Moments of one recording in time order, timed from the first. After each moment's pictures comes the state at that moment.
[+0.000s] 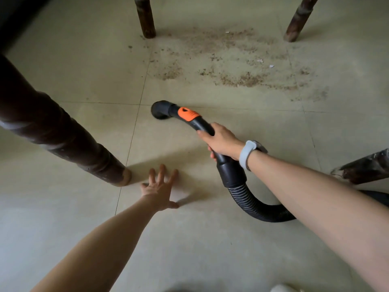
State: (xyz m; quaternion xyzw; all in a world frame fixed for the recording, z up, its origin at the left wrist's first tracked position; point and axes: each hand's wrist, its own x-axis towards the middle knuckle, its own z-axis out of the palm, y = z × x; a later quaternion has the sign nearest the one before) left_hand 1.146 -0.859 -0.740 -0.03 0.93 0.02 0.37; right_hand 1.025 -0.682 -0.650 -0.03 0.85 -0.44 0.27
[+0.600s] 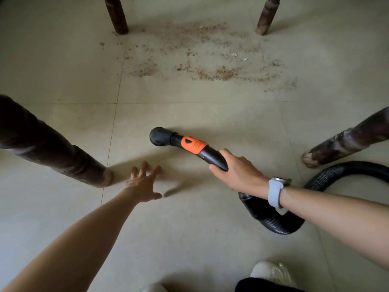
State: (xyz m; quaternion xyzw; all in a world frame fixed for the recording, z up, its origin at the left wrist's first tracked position) left_hand 1.136 -0.867 -0.742 -0.01 0.93 0.05 0.37; right_hand 1.119 -0.600 -0.628 -0.05 0.94 -0.24 0.25
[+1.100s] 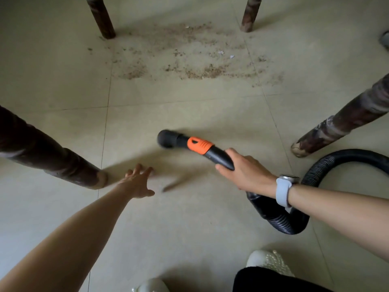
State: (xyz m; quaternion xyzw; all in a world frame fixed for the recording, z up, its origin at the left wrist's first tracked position) left_hand 1.129 -0.865 -0.734 0.00 0.92 0.03 0.40; right_hand 1.140 -0.569 -0.612 -0.02 0.94 -0.23 0.24
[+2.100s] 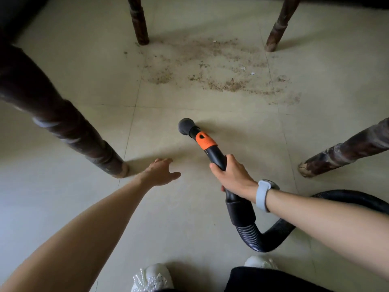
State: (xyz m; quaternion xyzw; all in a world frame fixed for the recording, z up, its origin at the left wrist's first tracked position) left_hand 1.132 -0.839 -0.657 -0.07 0.92 0.20 0.33; right_hand 1.137 -0.624 -0.595 0.06 0.89 -0.37 0.26
